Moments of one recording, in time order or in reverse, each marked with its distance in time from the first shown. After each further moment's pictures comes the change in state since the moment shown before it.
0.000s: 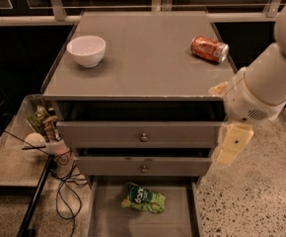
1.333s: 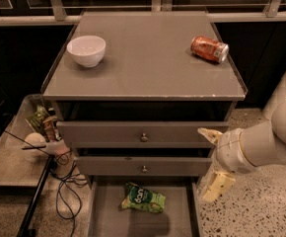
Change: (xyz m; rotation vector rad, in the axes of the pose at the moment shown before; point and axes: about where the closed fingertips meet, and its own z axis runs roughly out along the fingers) arm 0.032 0.041 0.122 0.017 -0.276 0.007
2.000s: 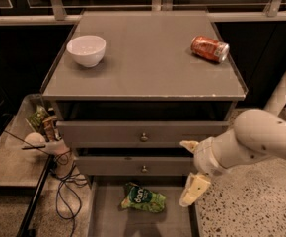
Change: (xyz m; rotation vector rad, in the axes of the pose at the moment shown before) arm 0.016 0.003 0.078 -0.118 -0.007 0.078
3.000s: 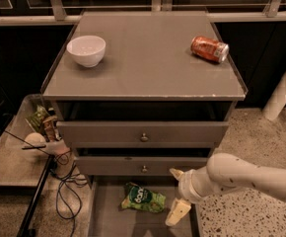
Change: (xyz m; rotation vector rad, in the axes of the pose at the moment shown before) arm 0.073 0.012 0.155 -0.036 -0.013 0.044
